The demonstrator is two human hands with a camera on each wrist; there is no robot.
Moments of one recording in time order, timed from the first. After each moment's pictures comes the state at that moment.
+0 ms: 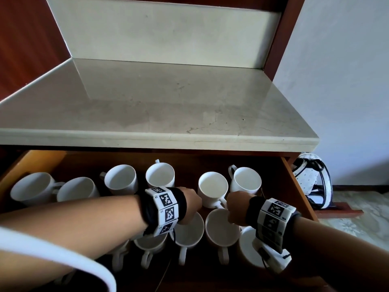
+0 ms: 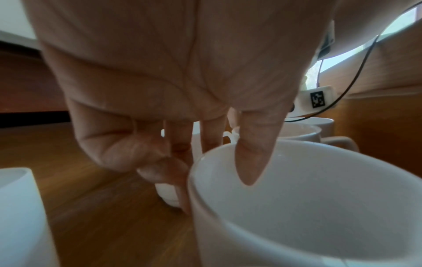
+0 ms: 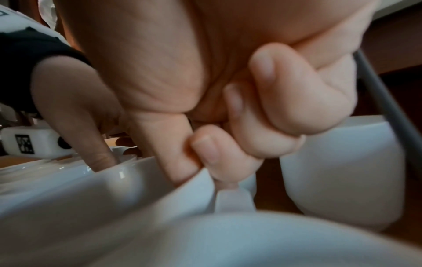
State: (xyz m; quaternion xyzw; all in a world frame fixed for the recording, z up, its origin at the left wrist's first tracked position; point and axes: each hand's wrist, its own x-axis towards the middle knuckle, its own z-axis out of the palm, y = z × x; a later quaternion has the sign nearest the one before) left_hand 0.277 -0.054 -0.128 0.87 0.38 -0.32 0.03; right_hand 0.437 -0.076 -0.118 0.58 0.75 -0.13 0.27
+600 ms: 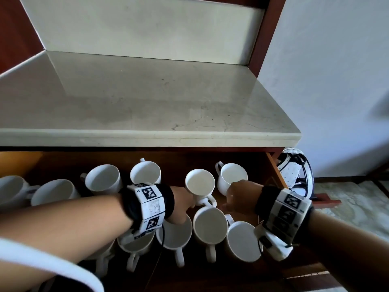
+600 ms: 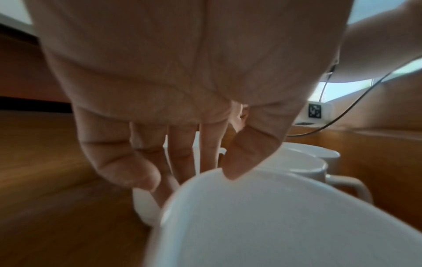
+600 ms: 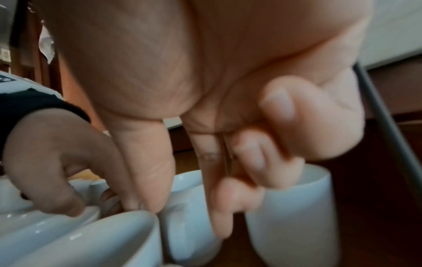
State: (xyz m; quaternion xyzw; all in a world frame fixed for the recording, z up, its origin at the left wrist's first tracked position) left_hand 0.282 -0.051 -0.117 0.88 0.36 -0.28 0.15; right_hand 0.468 -0.075 -0.092 0.62 0.72 -0.19 0.24
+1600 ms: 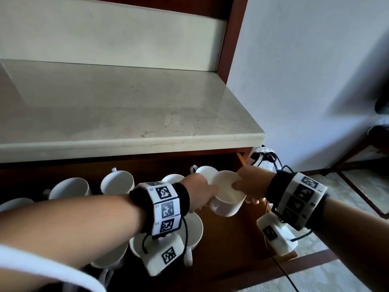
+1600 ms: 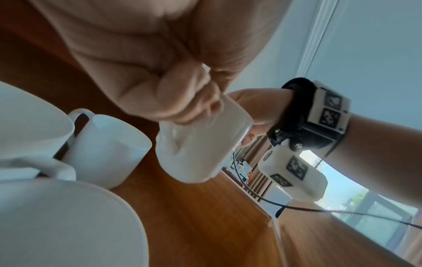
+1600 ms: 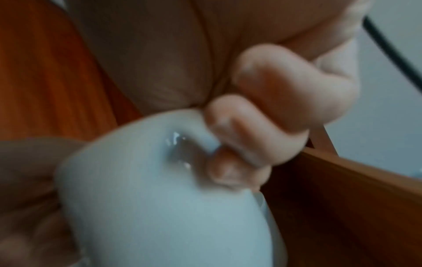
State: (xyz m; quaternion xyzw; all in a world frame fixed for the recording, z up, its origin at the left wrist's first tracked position) left_hand 0.369 -0.067 -0.080 0.72 0.50 0.06 0.47; right_hand 0.538 -0.089 -0.043 0.59 0.76 -0.07 0.27
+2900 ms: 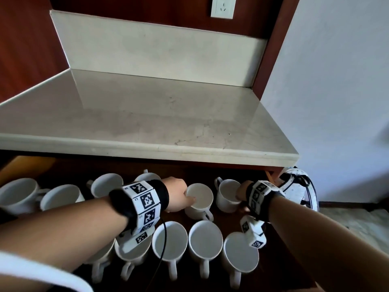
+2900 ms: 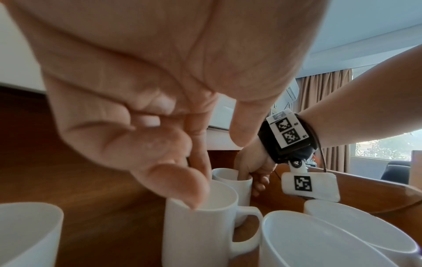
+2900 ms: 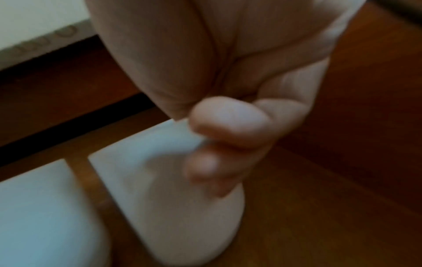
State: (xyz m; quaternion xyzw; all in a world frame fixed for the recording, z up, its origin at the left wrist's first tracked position) left_hand 0.278 -0.042 -0.073 0.78 0.57 -0.13 0.22; right_hand 0.530 0.018 -0.150 0.72 0.63 -0.14 0.24
